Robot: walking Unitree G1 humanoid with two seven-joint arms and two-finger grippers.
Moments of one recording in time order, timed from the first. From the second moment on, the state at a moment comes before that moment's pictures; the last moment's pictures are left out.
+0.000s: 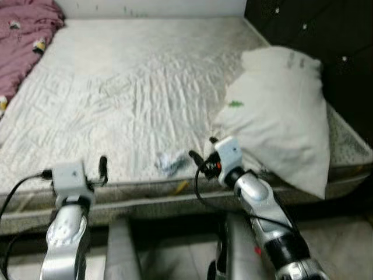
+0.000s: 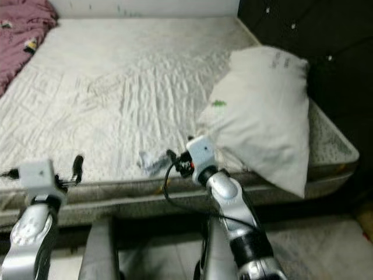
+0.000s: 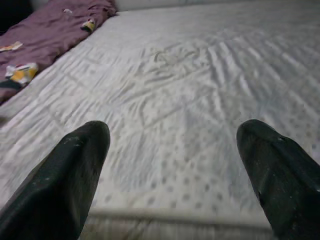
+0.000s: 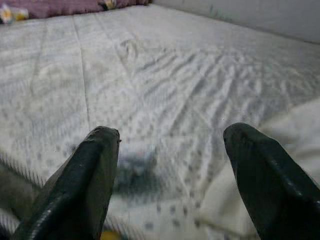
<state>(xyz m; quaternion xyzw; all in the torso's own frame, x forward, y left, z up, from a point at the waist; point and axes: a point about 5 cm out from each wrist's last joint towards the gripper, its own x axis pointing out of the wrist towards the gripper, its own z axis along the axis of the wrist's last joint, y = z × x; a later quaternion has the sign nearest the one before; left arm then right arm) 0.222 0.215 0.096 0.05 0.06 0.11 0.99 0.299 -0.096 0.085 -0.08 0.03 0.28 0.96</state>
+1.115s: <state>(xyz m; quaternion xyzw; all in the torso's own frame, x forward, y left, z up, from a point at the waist) 0.174 0.225 0.114 0.06 0.10 0.14 0.98 0.351 -0.057 0.095 -0.08 0.03 0.25 0.97</state>
